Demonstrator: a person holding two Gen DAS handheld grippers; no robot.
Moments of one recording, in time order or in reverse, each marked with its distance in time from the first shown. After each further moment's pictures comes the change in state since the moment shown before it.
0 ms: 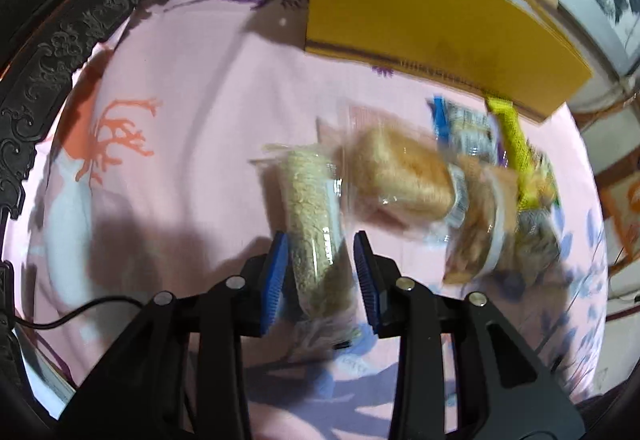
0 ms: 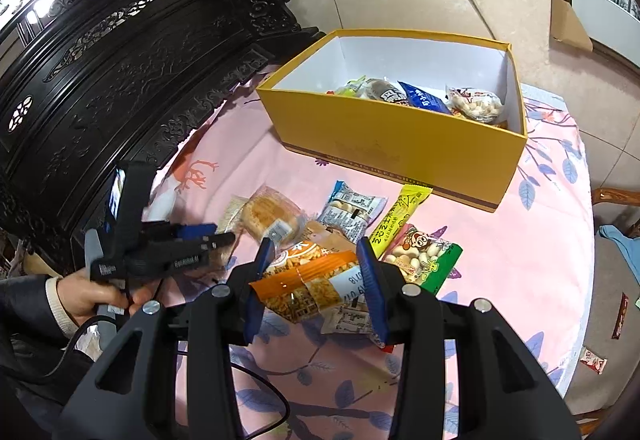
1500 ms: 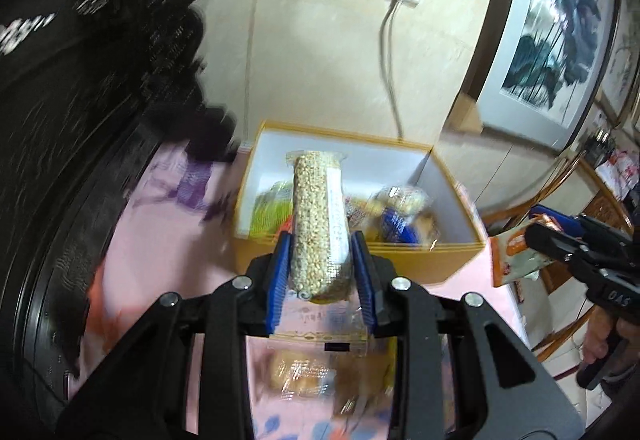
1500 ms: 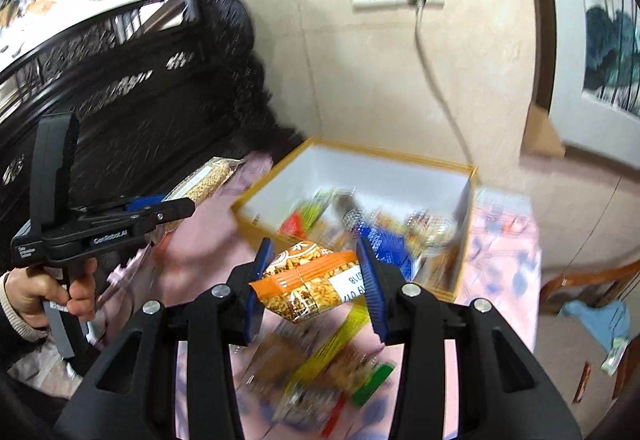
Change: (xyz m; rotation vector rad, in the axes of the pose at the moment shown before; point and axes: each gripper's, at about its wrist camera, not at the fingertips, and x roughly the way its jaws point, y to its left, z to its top) left arm -0.142 -0.060 0.137 0.073 -0.432 -0.158; right arm -0.051 -0.030 0.102 -0.076 -0.279 -0.107
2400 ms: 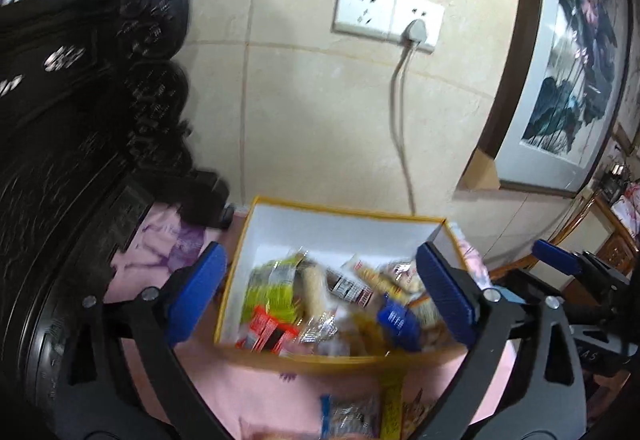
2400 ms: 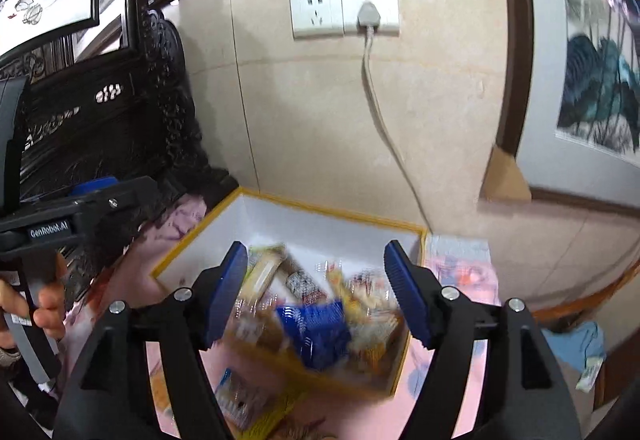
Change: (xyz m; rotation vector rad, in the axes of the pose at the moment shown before) left arm 0.036 -0.010 0.056 -0.024 -0.101 0.074; right arm 0.039 -0.039 0.027 0.024 -0.017 -0.169
